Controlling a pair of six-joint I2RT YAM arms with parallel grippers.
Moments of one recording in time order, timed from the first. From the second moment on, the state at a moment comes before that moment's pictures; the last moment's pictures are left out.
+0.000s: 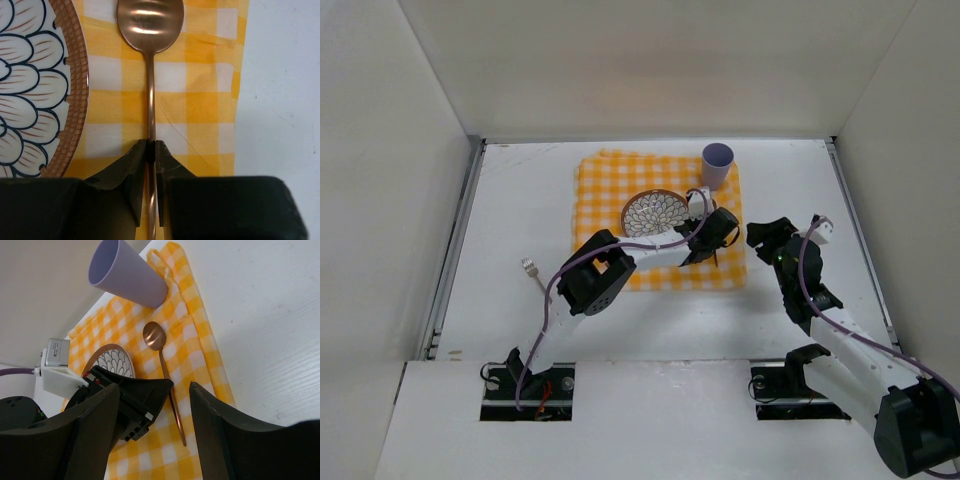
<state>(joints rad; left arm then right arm) -0.98 2.28 1.68 -0.16 -0.52 -0.97 0.30 0.85 0.36 0.26 0.30 0.84</state>
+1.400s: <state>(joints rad) -0.41 0.97 0.47 -0.65 -0.59 -0.97 0.36 0.91 0.35 0.32 0.27 0.84</state>
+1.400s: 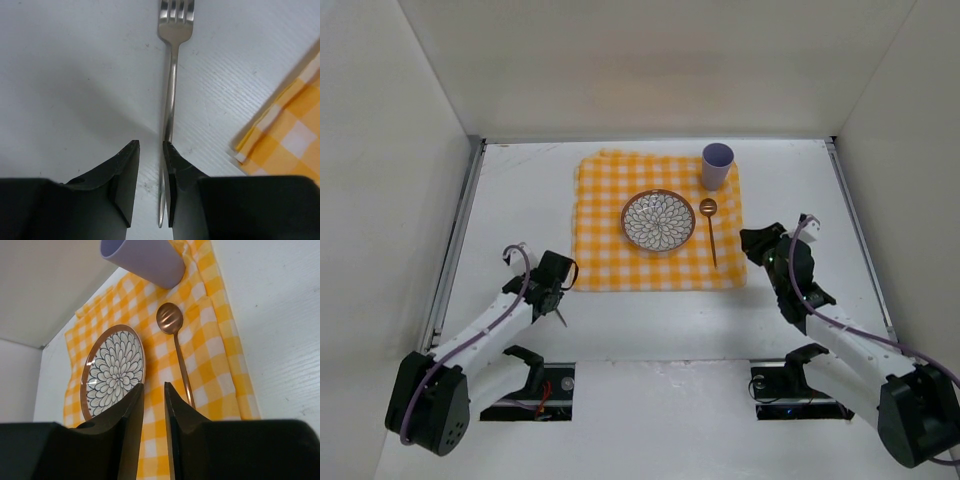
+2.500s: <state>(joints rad) -0.38 1.12 0.45 -0.46 -0.54 -0.96 0.40 0.99 0.36 0.32 0.23 0.81</state>
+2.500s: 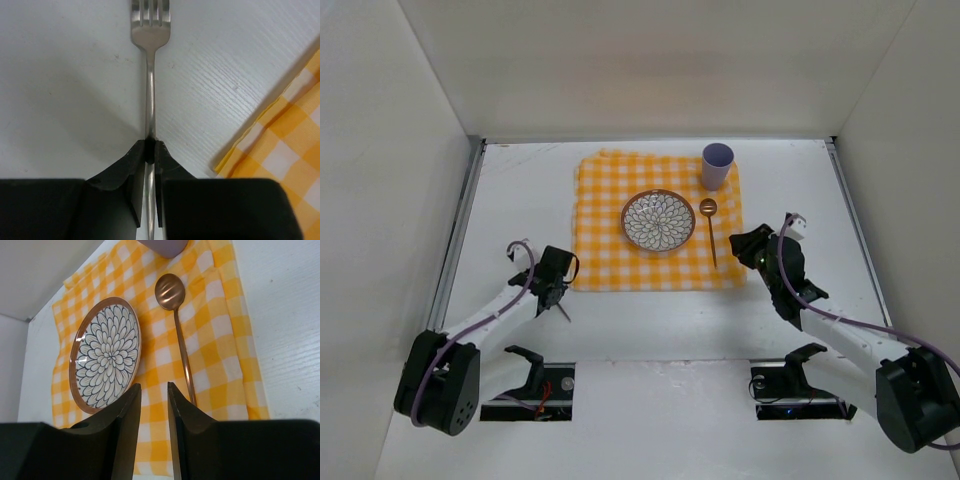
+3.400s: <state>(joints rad) -0.56 1.74 1.10 -0.29 -0.52 -0.43 0.40 1.02 0.37 0.33 0.23 0.80</state>
